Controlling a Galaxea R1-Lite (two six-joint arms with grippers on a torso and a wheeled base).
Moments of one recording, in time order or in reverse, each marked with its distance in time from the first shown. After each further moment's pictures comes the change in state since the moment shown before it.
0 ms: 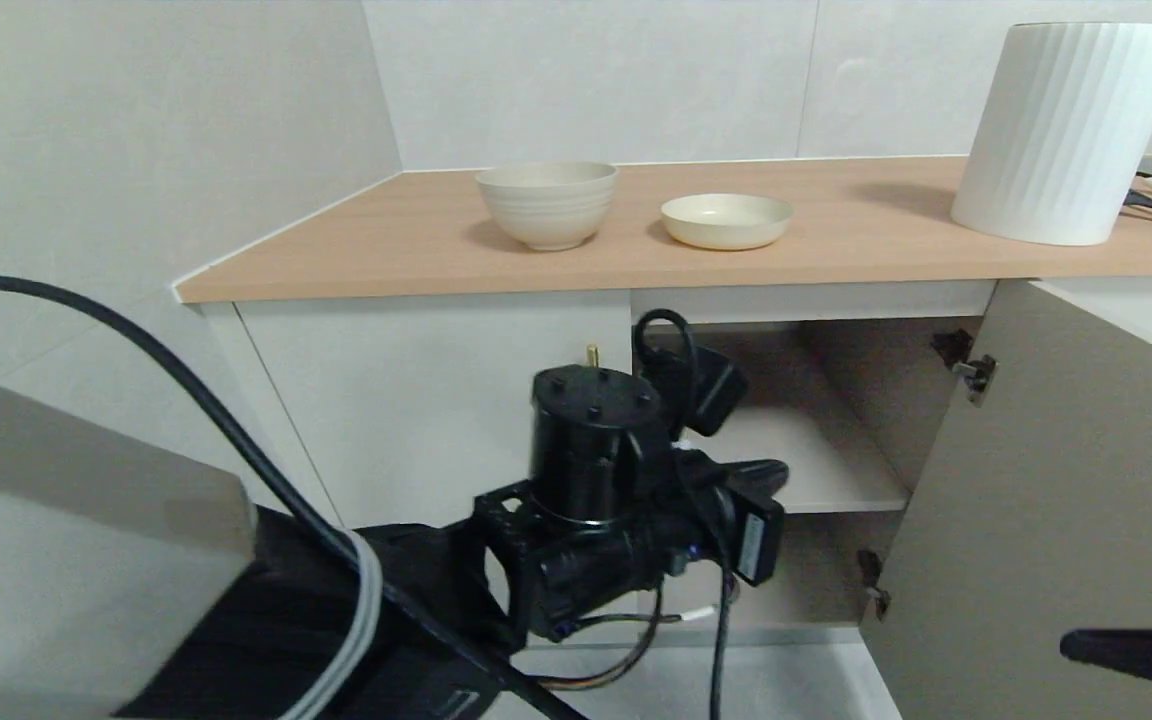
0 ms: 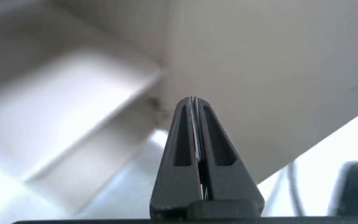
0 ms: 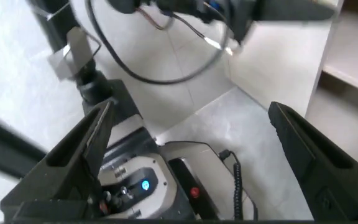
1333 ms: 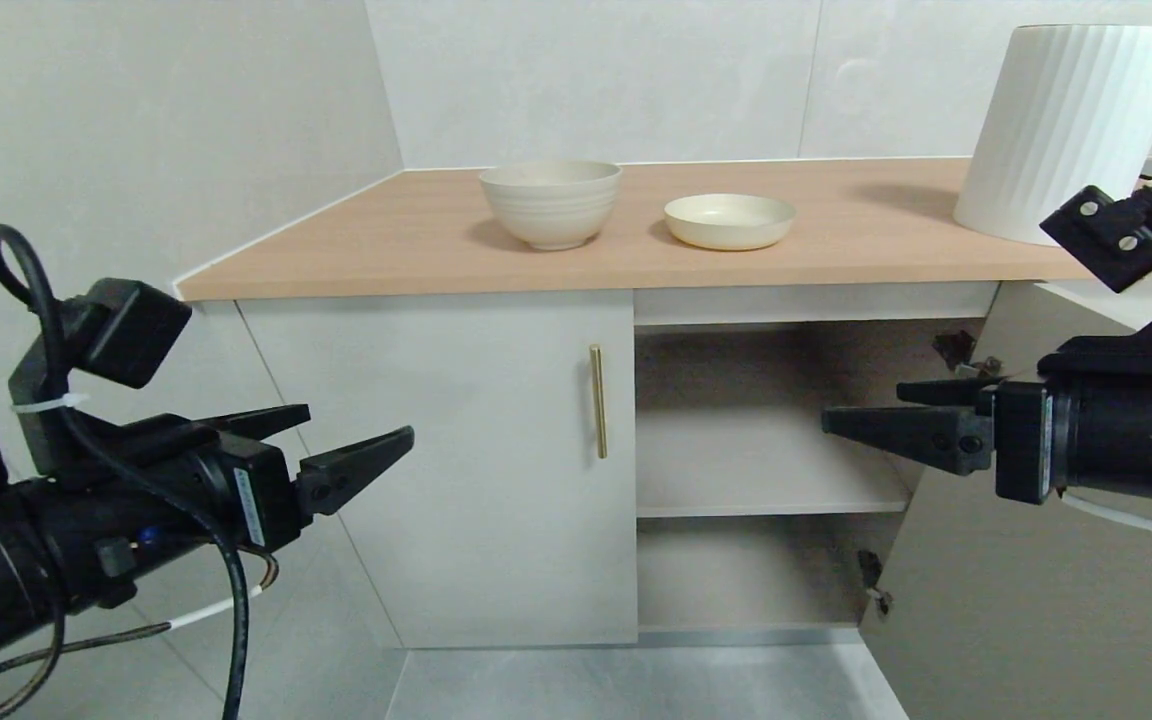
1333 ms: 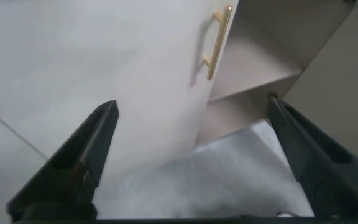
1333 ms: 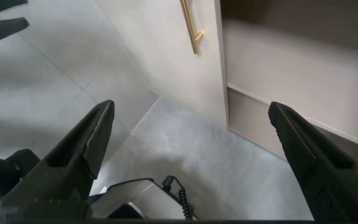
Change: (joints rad) left arm 0.508 -0.726 0.393 0.369 -0.001 0.063; right arm 0.009 0.487 -0.516 0.141 -0.395 0.011
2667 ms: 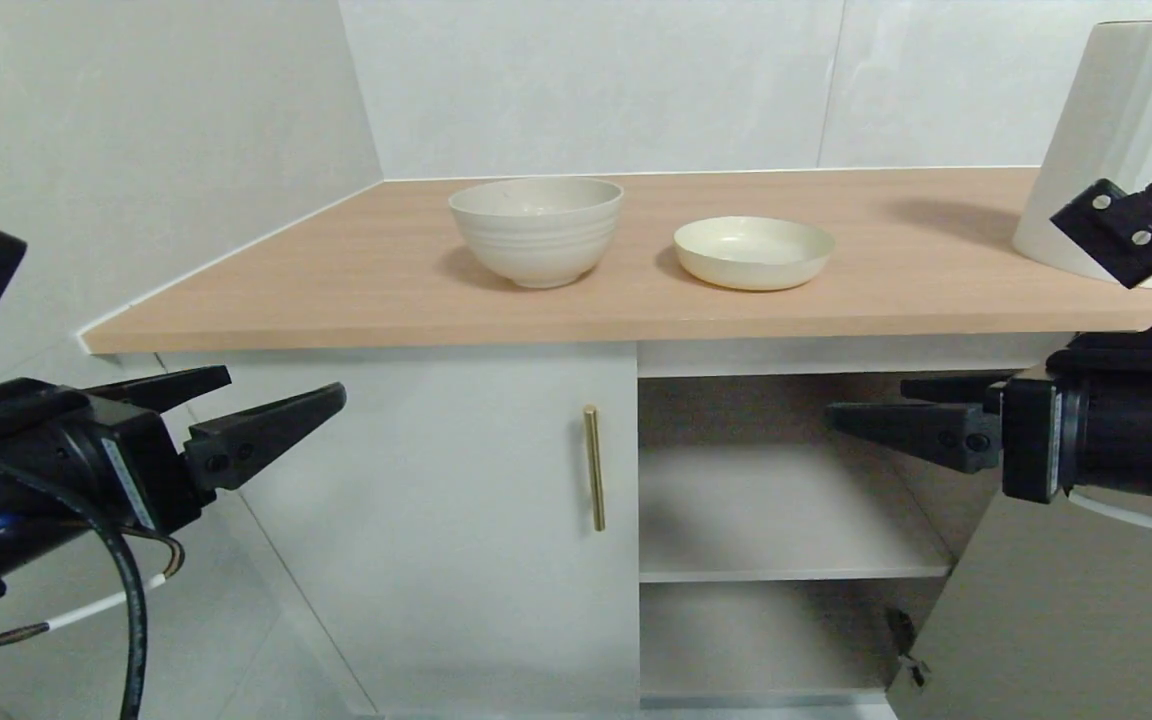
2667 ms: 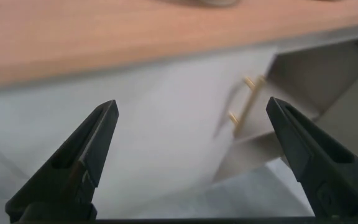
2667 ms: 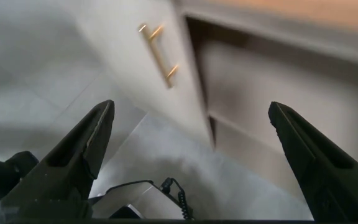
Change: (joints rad) left arm 0.020 -0.132 -0.067 0.107 0.020 -0.006; right arm 0.009 -0.010 -0.001 0.003 -0.011 0.000
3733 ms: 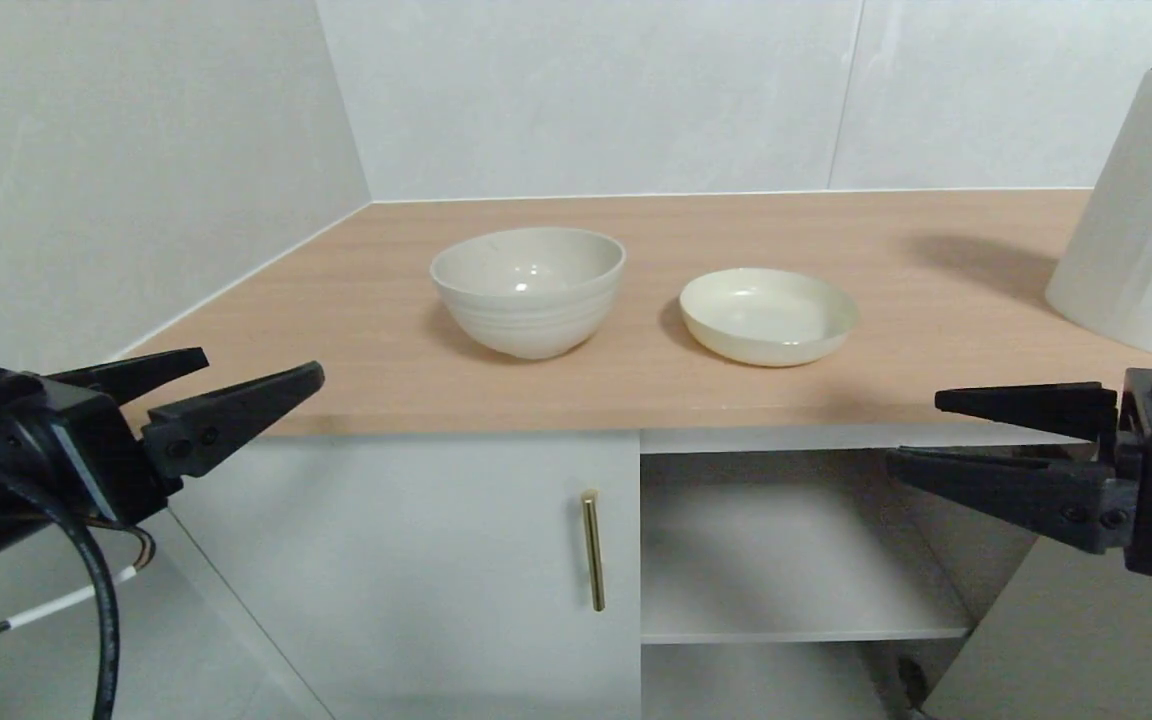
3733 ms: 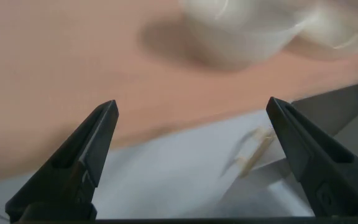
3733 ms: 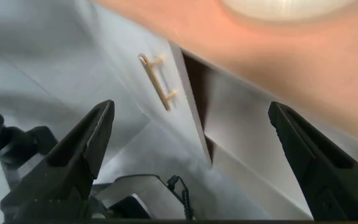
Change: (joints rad) left arm 0.000 -0.036 -0.011 -0.003 -0.007 -0.015; right arm 0.000 -0.130 0.091 -0.025 0.123 -0.082
